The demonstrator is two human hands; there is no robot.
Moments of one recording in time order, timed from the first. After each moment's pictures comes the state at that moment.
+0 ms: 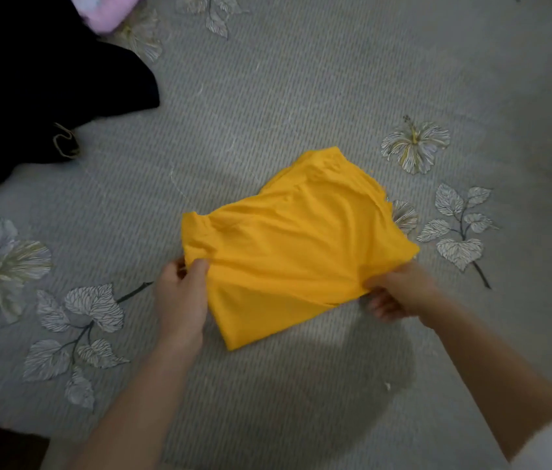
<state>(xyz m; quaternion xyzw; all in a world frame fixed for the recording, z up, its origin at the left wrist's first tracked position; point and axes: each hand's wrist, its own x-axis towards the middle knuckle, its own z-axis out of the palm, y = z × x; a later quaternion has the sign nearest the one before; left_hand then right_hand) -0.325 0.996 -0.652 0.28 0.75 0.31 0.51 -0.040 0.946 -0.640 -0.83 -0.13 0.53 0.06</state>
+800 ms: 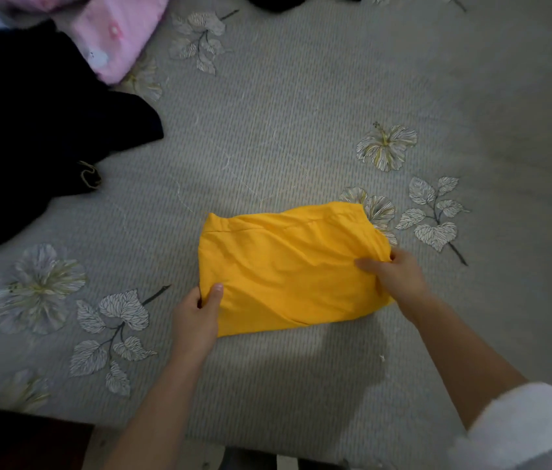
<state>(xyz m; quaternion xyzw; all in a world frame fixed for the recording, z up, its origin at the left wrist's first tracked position) -0.345 0.956 -0.633 0.43 0.72 0.18 0.51 -0.057 0.923 -0.612 -0.83 -0.15 0.45 0.28</state>
